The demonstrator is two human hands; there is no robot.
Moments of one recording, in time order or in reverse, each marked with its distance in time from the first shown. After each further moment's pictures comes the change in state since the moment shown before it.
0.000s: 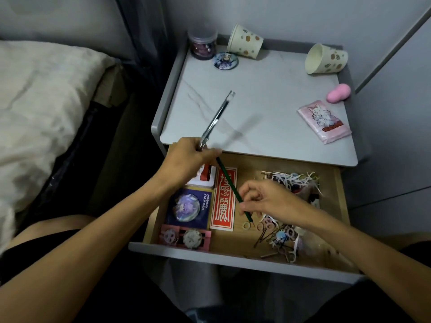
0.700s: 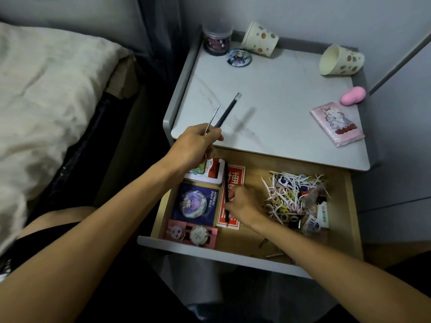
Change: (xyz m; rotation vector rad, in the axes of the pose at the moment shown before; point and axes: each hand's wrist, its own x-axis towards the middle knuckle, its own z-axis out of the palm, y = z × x) left_hand 0.005 0.006 -0.017 -0.186 -0.032 -0.073; right_hand 0.081 0.020 0.077 -0.249 0.334 0.283
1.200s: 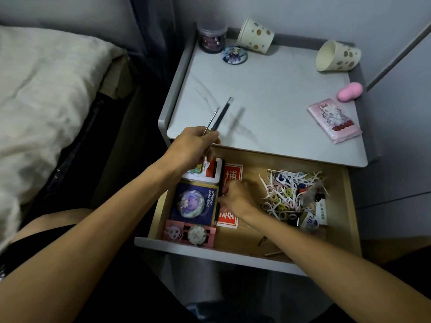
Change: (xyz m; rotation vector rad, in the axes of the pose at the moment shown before) left_hand 0.000 0.000 0.004 0.039 -0.018 -0.042; right_hand 0.008 -0.008 0.003 0.210 -0.043 -0.006
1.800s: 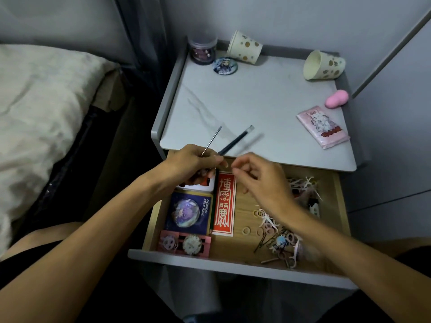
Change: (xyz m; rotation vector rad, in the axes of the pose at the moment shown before) left_hand 0.000 -0.003 -0.002 0.010 -0.307 -0.010; right_hand -0.058 -0.032 -0.088 0.110 0.252 -0.507
